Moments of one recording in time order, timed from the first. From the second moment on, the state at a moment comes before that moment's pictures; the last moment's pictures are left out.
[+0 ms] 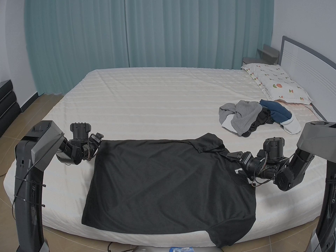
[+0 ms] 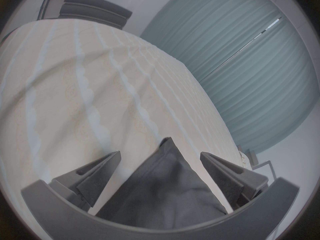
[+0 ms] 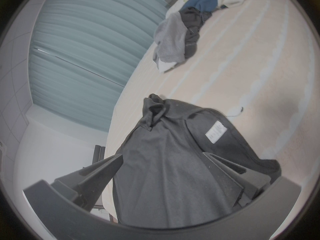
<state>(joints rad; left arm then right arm) 0.02 2.58 -1.47 -0.55 0.04 -0.96 0.19 2.26 -0.72 -1.03 0.26 0.93</state>
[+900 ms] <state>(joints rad) 0.05 2.51 -1.40 -0.56 0.00 -0.97 0.40 2.50 -1.39 -0.59 -0.03 0.73</state>
